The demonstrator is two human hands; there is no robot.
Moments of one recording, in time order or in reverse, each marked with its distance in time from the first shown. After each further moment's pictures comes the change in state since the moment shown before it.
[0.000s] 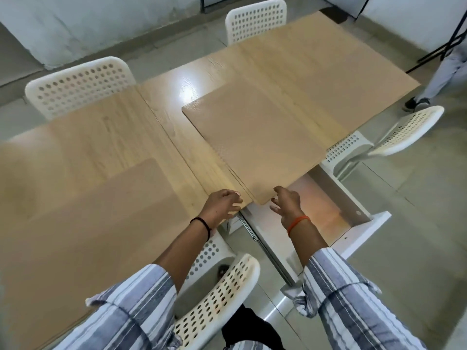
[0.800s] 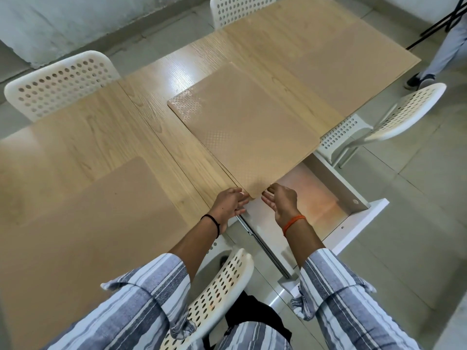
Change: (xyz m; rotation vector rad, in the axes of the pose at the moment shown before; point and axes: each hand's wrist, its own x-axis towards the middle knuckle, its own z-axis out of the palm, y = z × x) left_hand 0.034 -0.012 0.050 -0.147 -0.023 -0.103; right_hand 0.007 0.008 -0.013 0.208 -0.022 0.014
